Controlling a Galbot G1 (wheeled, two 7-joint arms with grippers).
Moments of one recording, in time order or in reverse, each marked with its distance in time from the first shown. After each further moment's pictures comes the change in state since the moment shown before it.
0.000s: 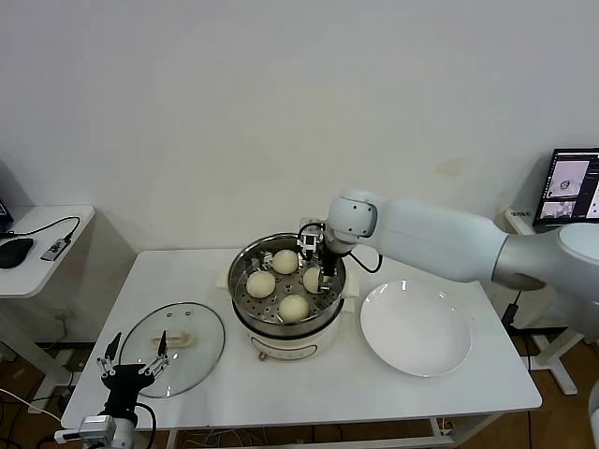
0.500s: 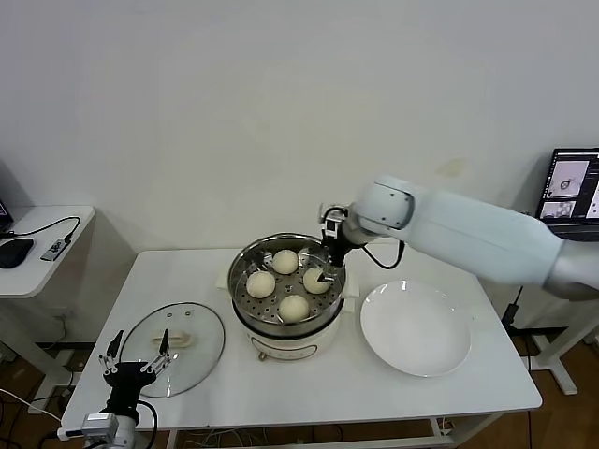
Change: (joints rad) left arm -0.009 0.001 0.007 0.002 0.017 0.002 0.002; right arm -0.043 -0.215 0.136 0.230 0.122 0.066 0.151
